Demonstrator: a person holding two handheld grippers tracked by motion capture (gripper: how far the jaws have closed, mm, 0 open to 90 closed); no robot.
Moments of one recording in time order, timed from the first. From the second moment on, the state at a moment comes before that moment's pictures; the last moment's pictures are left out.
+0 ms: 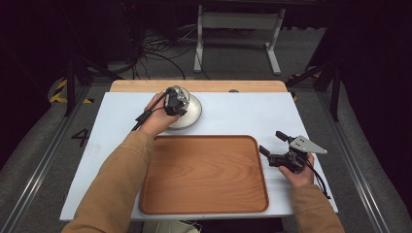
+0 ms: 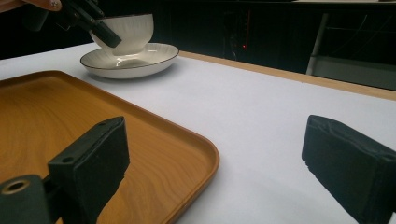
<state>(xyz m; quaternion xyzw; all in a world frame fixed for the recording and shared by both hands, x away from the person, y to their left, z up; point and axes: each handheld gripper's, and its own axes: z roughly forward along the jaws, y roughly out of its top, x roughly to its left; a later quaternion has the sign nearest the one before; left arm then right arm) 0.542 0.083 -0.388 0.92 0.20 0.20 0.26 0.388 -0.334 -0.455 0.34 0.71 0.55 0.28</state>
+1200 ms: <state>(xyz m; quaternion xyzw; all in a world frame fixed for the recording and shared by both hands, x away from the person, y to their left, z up) 0.505 0.085 -0.327 0.93 0.17 0.19 0.27 0.387 -0.334 -0.455 0.36 0.70 0.55 0.29</state>
